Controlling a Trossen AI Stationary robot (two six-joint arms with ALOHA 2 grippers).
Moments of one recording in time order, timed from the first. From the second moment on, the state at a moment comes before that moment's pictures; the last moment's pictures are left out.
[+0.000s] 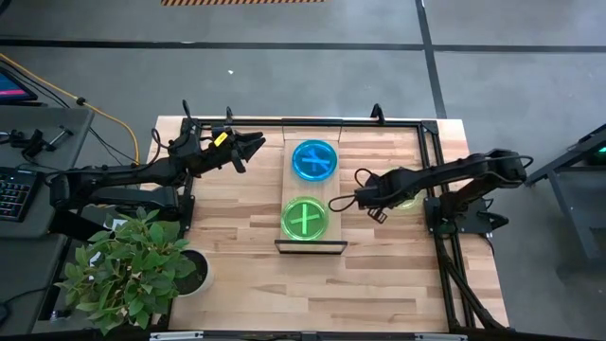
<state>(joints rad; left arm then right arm) 0.32 0.89 0.49 0.52 -0.11 -0.53 0.05 1.47 0.94 -1.18 0.32 0.71</state>
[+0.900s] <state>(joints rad) 0.32 0.89 0.49 0.52 -0.14 -0.55 -0.04 1.62 0.87 -0.98 0.26 0.81</state>
